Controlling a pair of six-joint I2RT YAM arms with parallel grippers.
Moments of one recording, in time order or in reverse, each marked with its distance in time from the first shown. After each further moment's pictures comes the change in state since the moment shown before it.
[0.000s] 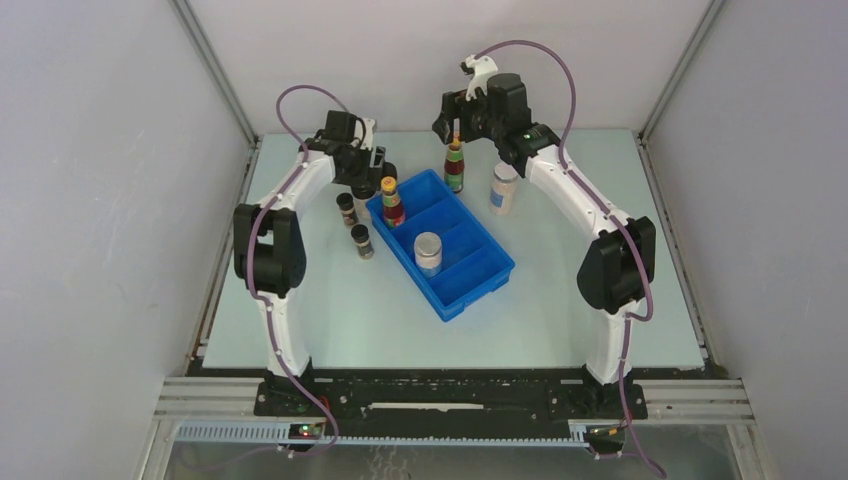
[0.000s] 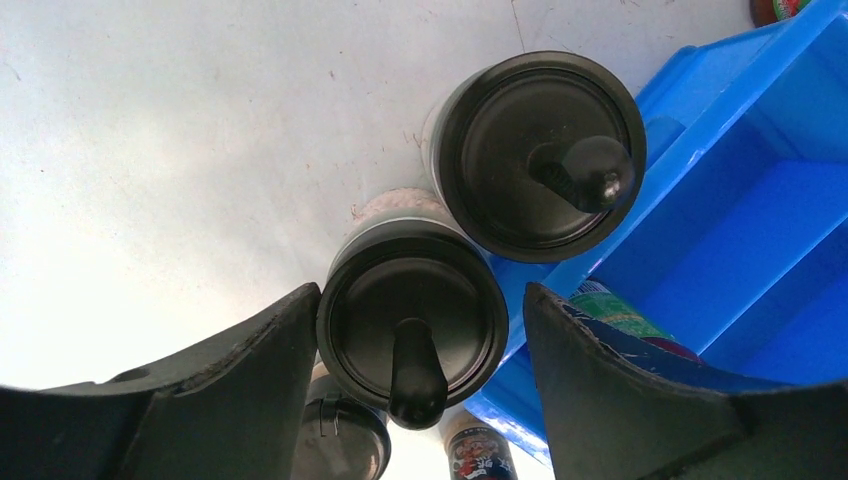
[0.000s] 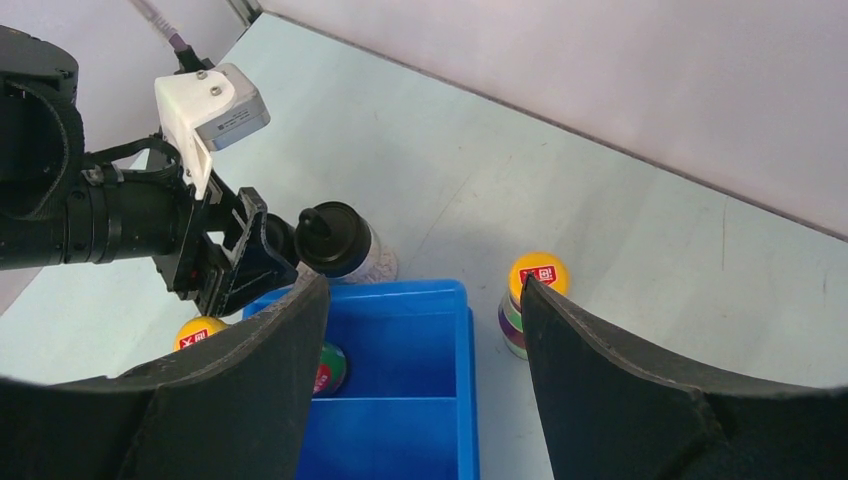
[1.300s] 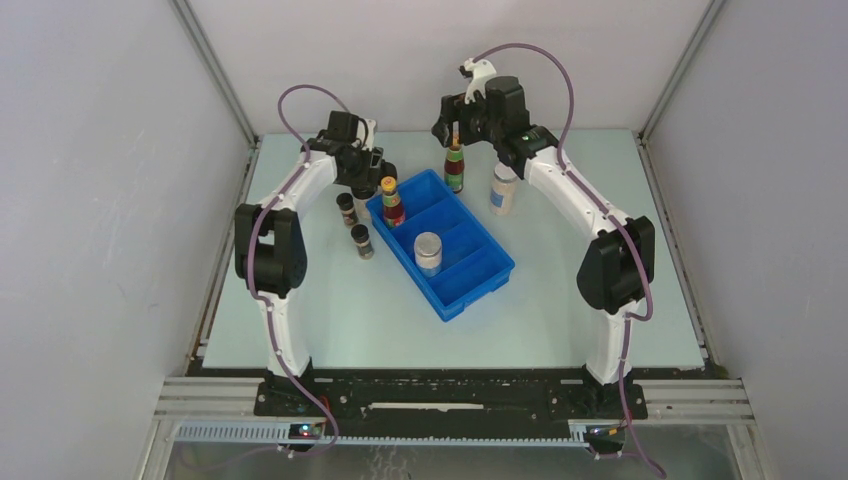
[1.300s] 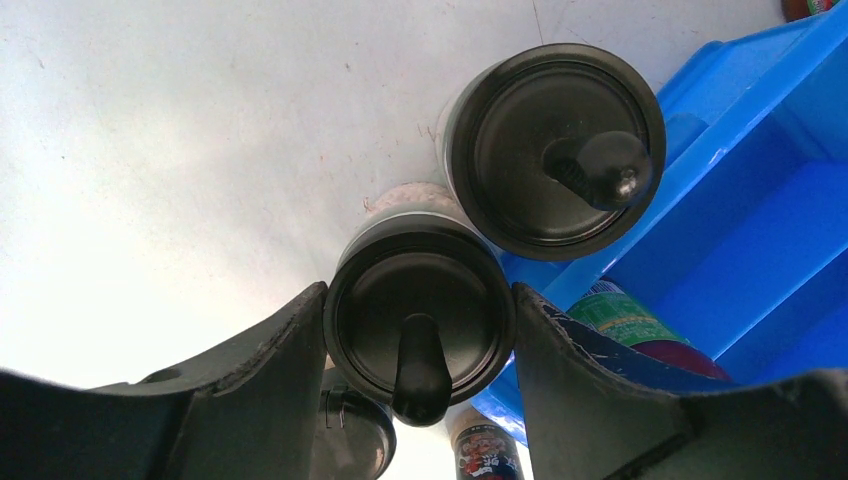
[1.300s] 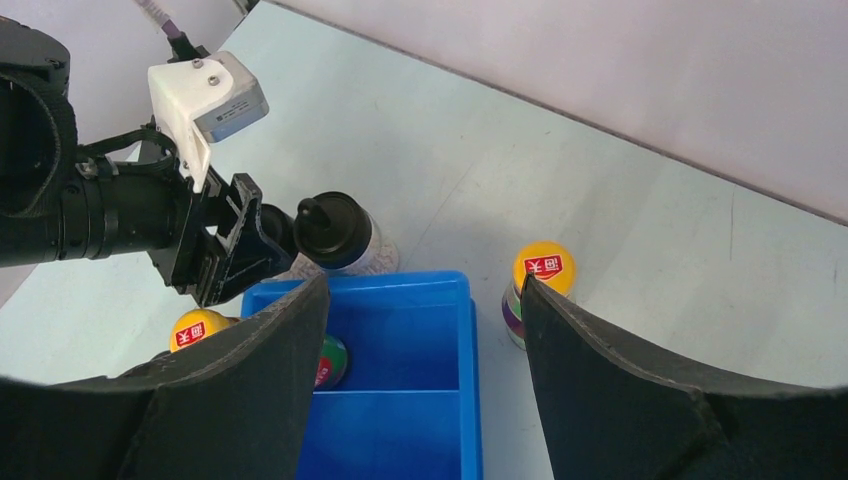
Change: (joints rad) left arm -0.011 0.000 0.000 -0.010 -0.051 0.000; right arm 0.006 -0.001 -0.017 0.000 -0.001 0.003
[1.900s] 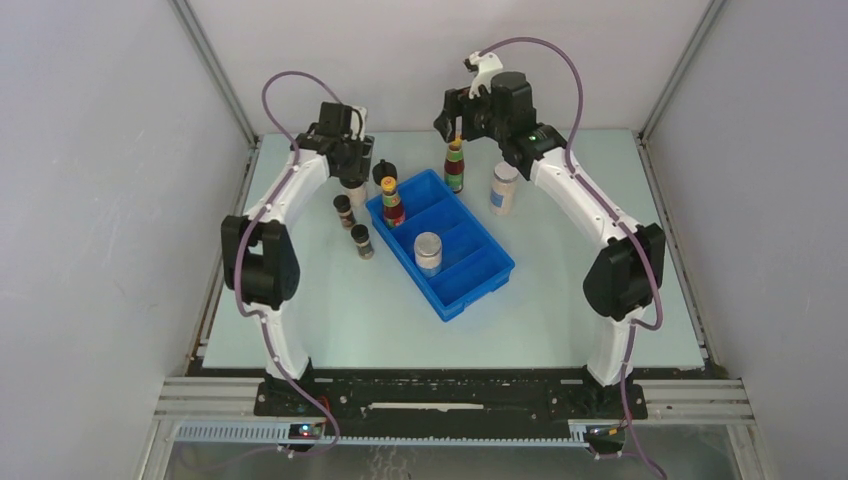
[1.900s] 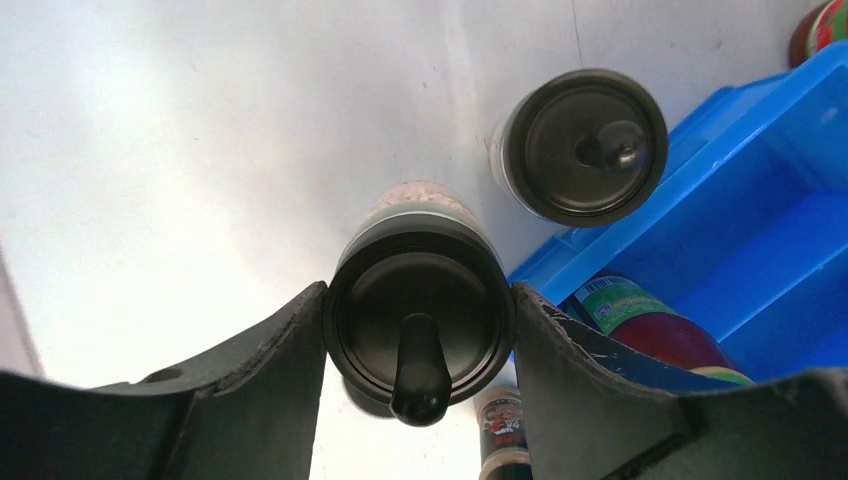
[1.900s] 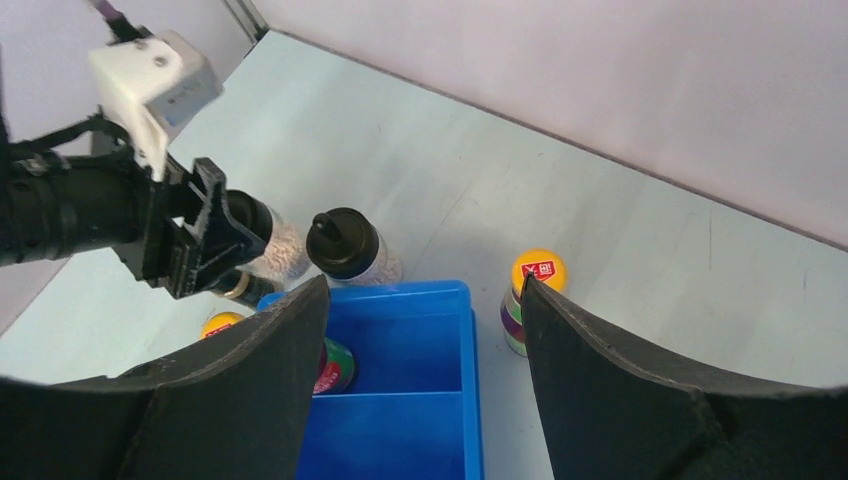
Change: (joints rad) left arm -0.005 -0.087 -0.006 -0.018 -0.113 -0.012; right arm 0.011 -0.051 -0.011 0.000 0.025 -0.001
